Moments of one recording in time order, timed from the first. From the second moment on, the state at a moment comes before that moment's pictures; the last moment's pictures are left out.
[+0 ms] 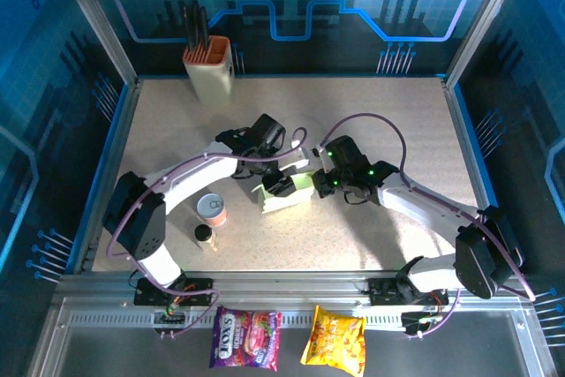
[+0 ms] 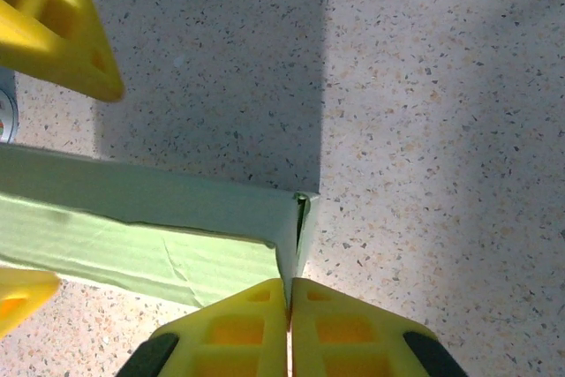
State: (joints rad) left arm -0.63 1.65 1.28 -0.72 0.32 0.43; right arm 0.64 1.35 0.90 -0.45 -0.07 0.25
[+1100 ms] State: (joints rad) left arm -0.63 1.41 1.20 -0.92 0.07 -0.51; right arm 0.68 1.37 0.92 -0.47 0.01 0.27
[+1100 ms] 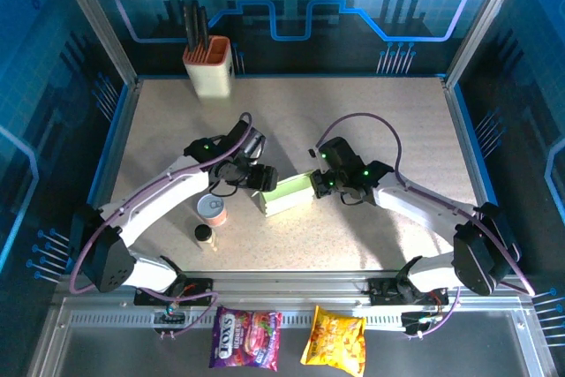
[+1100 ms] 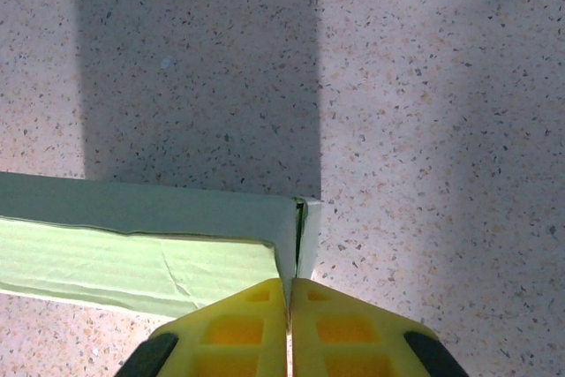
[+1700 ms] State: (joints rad) left arm -0.63 1.33 1.15 -0.93 0.16 -0.76; right arm 0.70 1.40 0.95 -0.49 0.03 0.30
